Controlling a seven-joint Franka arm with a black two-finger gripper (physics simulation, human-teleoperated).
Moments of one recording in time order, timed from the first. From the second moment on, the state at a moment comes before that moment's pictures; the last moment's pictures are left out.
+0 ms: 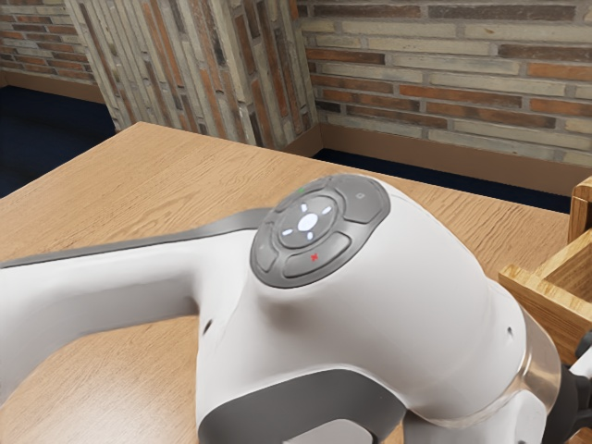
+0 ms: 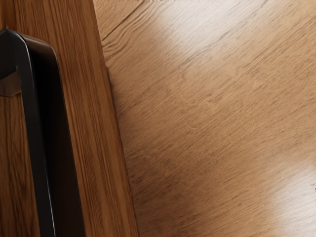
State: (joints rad) arm -0.63 -0.08 -0.14 -1.86 0.07 2.32 1.31
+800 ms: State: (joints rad) arm -0.76 -0.20 -0.06 -2.01 0.05 2.33 1.29
